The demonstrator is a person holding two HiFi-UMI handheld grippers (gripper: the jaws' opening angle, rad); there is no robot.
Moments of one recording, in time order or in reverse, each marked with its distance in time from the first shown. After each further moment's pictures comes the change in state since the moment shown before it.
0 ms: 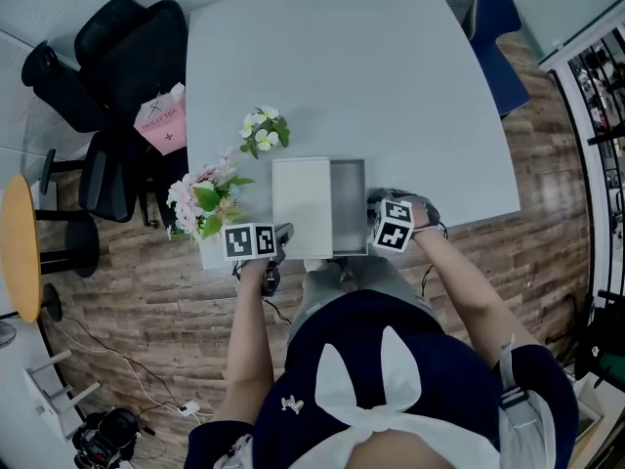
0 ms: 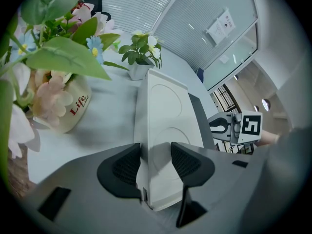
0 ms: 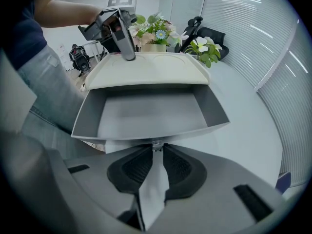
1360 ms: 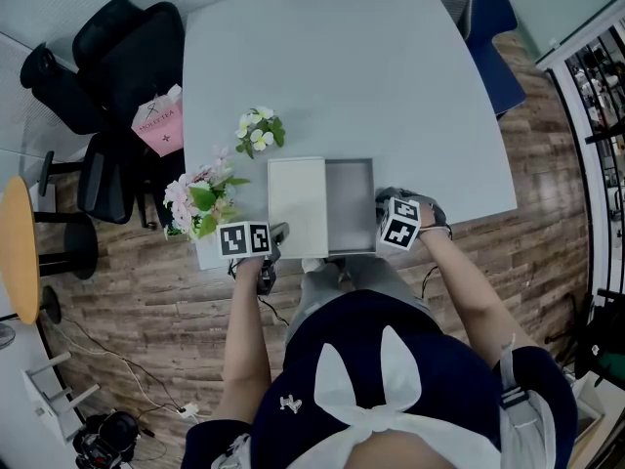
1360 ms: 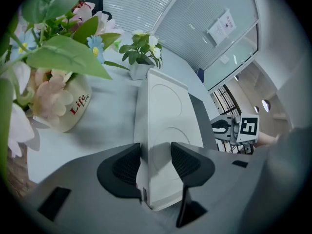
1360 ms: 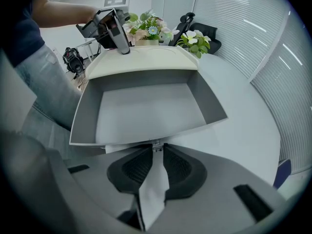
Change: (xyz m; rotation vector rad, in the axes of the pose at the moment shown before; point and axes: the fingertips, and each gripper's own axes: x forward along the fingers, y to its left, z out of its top) left arm 0.002 0.002 0.000 -0.008 0.001 -0.003; right arm -0.003 -0.006 -0.034 0.068 0.028 -0.024
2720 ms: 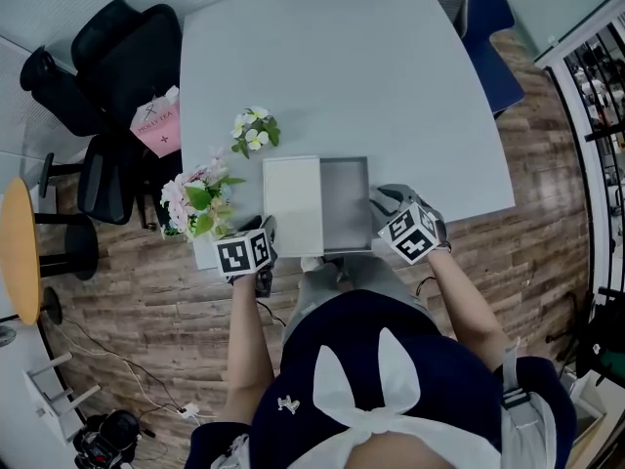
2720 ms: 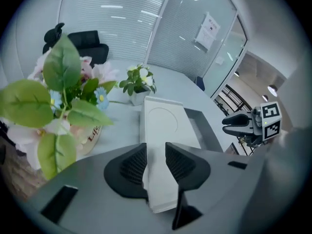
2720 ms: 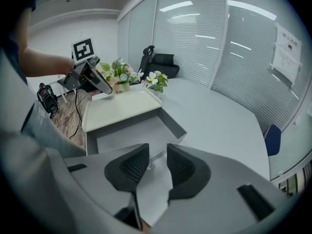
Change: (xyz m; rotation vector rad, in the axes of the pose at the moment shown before) left arm -0.037 -0.011 0.027 0.132 -0.217 0.153; right arm -0.081 -0.023 0.032 0.351 -0.329 -0.190
